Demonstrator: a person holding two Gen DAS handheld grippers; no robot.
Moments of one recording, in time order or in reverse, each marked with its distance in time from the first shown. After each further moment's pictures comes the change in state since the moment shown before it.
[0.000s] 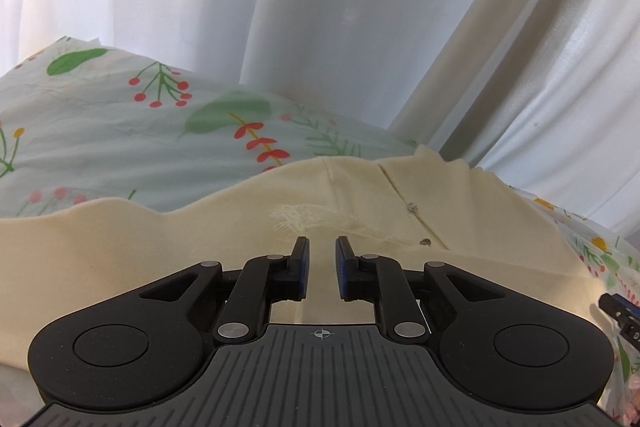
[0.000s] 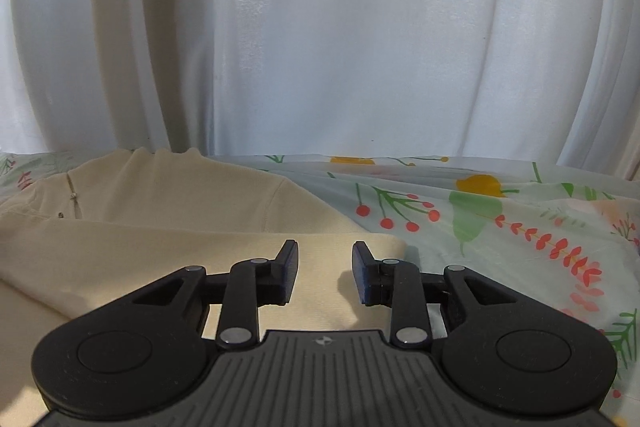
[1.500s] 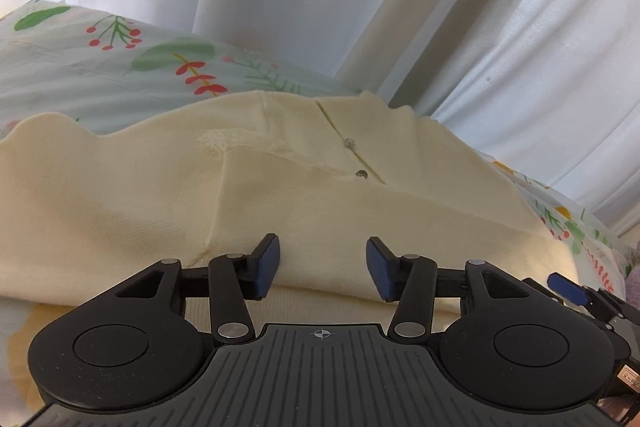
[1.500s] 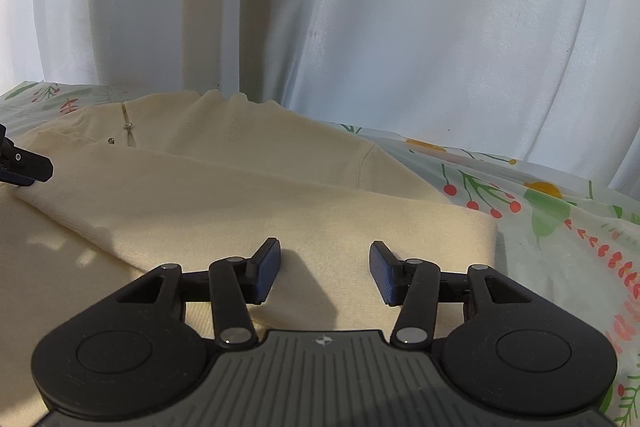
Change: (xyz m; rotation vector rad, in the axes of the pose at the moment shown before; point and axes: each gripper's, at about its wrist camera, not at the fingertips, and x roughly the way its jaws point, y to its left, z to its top) left arm -0.007 -0.023 -0.046 -0.017 0.046 -0.094; right arm 0.009 0.038 -0.031 -0.125 0.052 0.022
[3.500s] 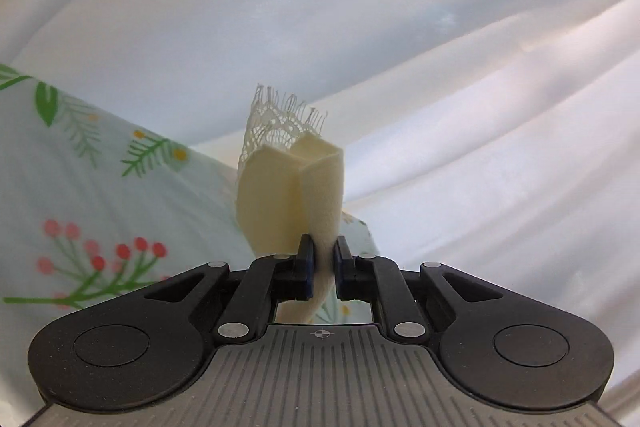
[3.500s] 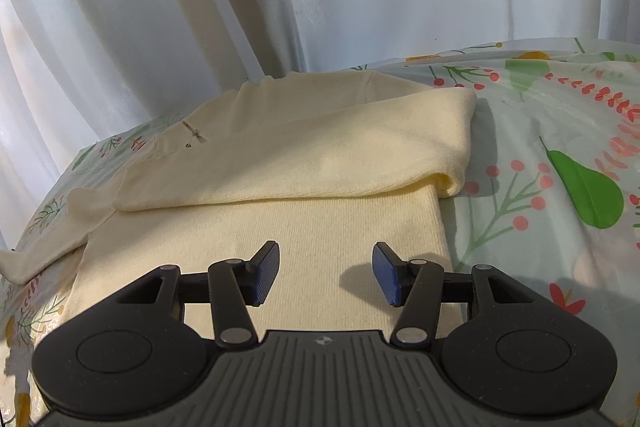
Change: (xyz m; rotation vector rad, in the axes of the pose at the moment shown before) left arm -0.206 0.260 -0.021 -0.777 -0.756 0.241; right arm -0.083 -0.029 -0.040 0.337 0.080 0.211
